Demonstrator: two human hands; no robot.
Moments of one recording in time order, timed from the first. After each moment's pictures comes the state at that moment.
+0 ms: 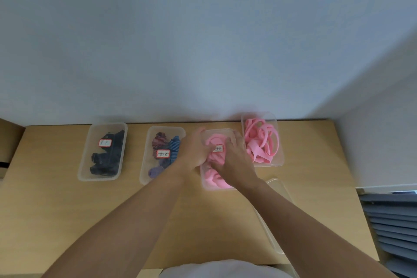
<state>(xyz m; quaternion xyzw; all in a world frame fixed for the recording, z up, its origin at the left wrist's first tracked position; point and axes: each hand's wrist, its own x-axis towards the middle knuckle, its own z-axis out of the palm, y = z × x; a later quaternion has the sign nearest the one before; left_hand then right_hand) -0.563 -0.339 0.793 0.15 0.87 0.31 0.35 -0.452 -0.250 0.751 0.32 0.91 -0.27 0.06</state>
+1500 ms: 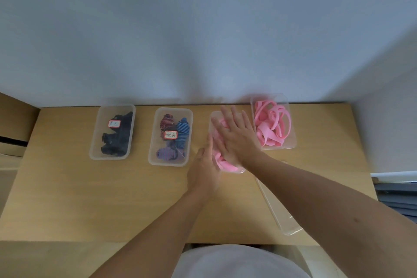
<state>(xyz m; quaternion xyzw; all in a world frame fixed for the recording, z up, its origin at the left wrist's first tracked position) -0.475 -0.391 0.736 0.19 0.91 0.29 0.21 -0.462 -0.240 0.727 0.10 0.99 -0.07 0.04</state>
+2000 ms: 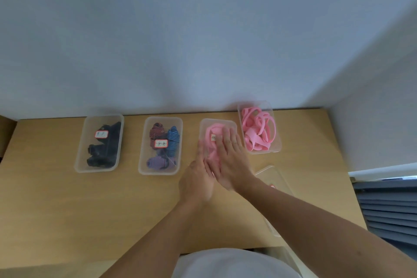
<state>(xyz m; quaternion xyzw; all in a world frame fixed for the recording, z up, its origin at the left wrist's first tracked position) -0.473 -0.393 0.741 0.21 0.92 0.23 0.24 -0.419 -0.268 0.713 0.16 0.98 -0.14 0.03</state>
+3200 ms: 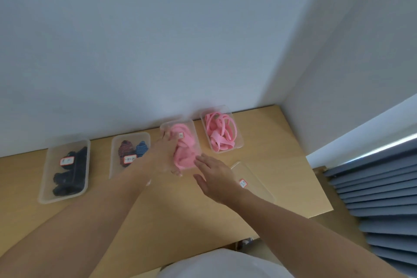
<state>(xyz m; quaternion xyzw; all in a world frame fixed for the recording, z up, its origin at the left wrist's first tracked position) -0.571 -0.350 0.761 0.51 0.82 -0.02 0.24 -0.360 -0.274 0.739 0.15 0.96 -0.19 -0.13</state>
